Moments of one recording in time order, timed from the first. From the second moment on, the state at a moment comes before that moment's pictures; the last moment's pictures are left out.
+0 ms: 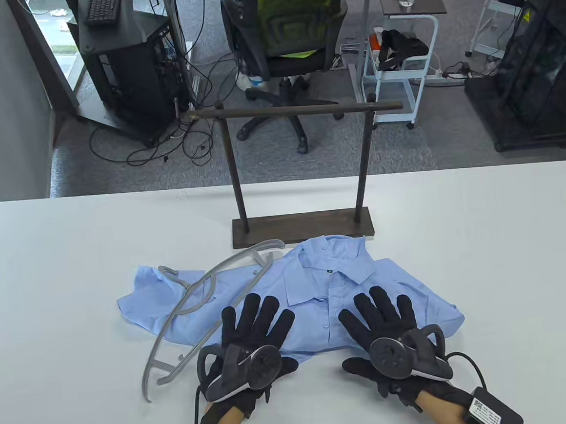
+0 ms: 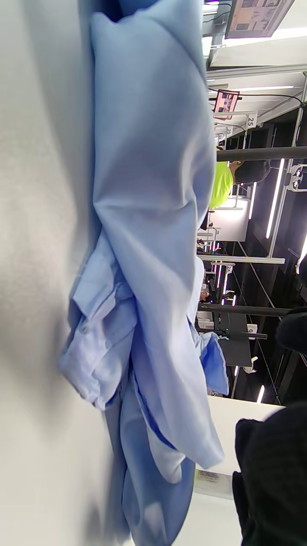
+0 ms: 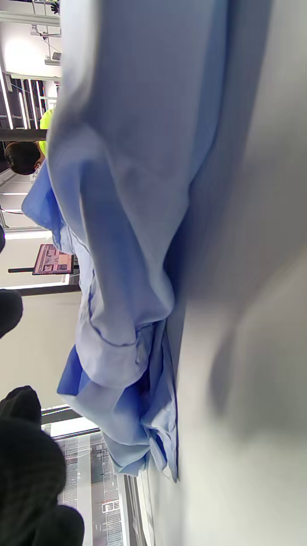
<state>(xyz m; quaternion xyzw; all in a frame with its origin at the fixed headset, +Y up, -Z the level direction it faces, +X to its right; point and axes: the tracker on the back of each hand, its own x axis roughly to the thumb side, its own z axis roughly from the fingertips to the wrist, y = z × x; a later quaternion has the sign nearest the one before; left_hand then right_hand) -0.118 -0.739 -0.277 0.03 -0.21 0.04 0.98 0.152 -0.734 -0.275 0.24 -0.05 0.97 0.06</state>
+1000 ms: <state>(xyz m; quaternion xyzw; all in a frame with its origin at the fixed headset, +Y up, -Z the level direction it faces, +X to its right) -0.120 -0.739 -0.278 0.02 -0.21 0.04 0.98 0.150 -0.735 -0.275 0.23 -0.05 0.97 0.05</state>
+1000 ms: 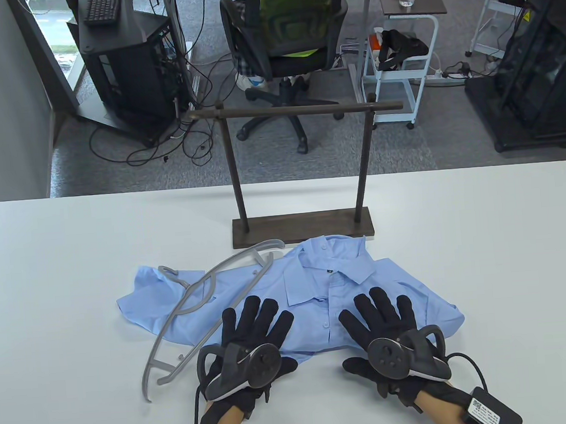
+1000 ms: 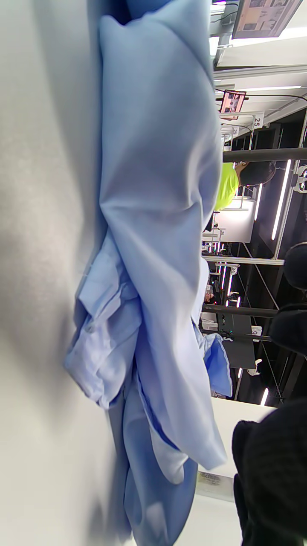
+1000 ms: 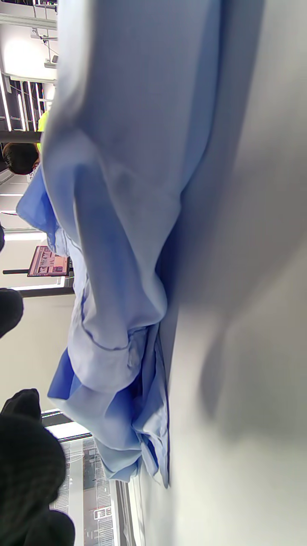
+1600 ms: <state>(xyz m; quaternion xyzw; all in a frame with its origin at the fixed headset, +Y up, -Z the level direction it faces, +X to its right) -0.135 -0.707 -0.283 0.07 -0.18 0.08 0.98 0.149 -0.733 -0.276 0.23 -0.05 0.97 0.05</state>
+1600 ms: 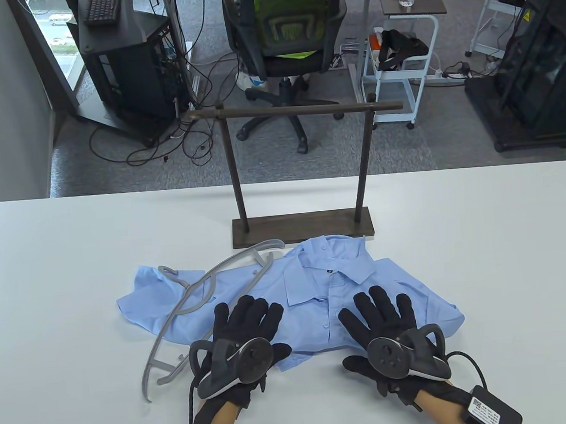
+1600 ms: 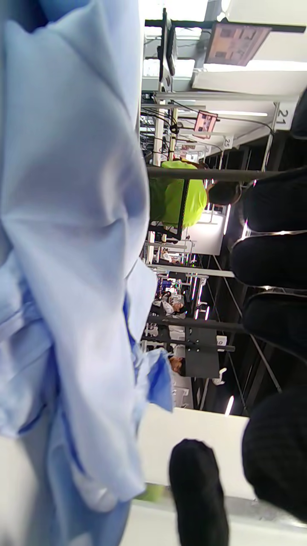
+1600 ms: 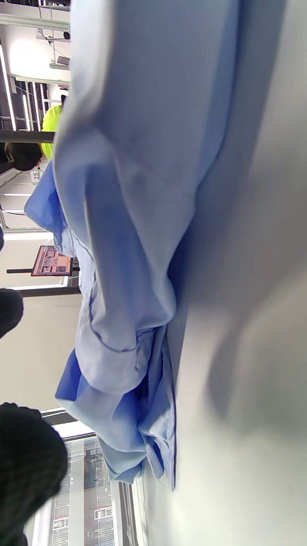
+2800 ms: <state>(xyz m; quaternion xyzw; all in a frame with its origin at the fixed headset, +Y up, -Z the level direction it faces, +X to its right) -0.320 -0.740 -0.314 -0.05 0.21 0.14 0.97 0.148 -0.739 -0.278 0.23 -0.04 0.97 0.04</state>
